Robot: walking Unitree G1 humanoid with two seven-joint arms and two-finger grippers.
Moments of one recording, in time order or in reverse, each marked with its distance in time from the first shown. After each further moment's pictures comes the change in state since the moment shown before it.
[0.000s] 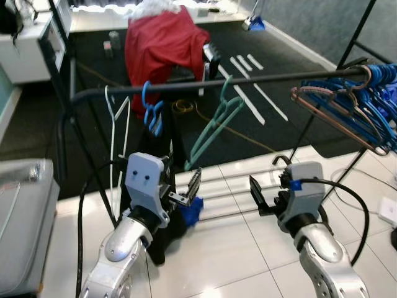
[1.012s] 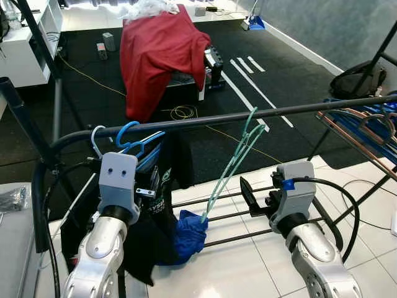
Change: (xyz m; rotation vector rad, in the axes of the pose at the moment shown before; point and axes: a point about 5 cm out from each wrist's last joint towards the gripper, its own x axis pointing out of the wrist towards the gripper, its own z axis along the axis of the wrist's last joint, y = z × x) left arm -0.017 0.042 -0.006 0.167 0.137 0.319; right arm -0.001 0.002 0.000 0.015 0.017 0.010
